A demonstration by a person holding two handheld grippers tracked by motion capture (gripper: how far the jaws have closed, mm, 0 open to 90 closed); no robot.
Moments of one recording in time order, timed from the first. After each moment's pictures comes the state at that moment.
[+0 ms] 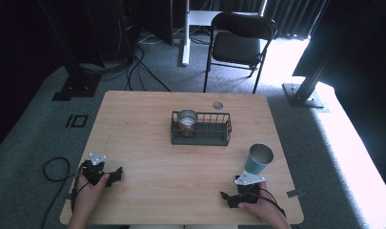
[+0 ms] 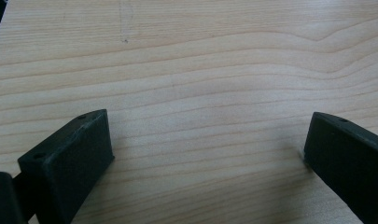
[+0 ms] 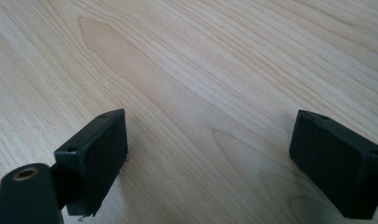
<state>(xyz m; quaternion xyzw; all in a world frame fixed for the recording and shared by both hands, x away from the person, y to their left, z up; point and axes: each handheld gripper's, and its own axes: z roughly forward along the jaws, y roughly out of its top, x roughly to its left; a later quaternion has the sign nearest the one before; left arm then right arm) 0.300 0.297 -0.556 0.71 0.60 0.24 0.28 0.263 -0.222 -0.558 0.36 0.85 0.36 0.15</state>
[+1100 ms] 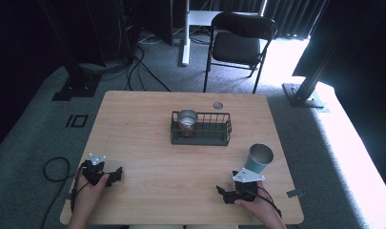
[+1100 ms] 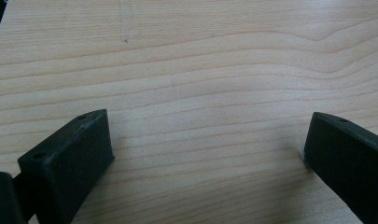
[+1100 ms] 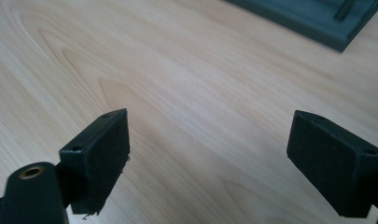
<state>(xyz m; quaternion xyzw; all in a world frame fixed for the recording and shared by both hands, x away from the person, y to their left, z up) 0.300 0.297 -0.556 0.71 0.60 0.24 0.28 0.260 -0.206 -0.532 0.37 0.82 0.40 0.18</state>
